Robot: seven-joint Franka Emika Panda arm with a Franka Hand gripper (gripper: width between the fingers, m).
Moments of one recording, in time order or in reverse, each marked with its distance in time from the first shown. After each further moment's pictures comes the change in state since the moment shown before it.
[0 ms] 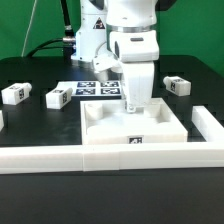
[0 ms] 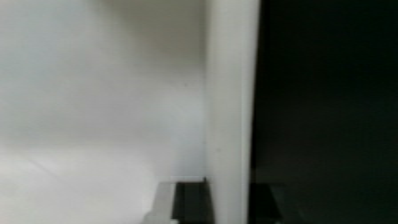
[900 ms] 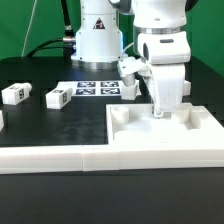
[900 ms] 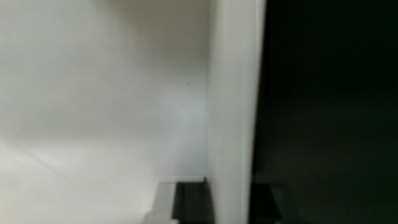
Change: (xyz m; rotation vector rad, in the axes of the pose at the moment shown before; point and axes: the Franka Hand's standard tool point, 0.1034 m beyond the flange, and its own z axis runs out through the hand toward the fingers) arm 0.033 0.026 0.000 -0.020 0.019 0.022
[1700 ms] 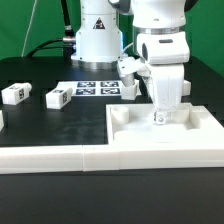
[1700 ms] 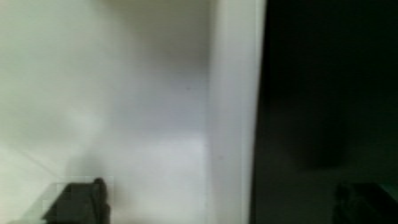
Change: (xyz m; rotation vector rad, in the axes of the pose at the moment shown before) arm -0.001 0.000 0.000 0.000 0.000 0.002
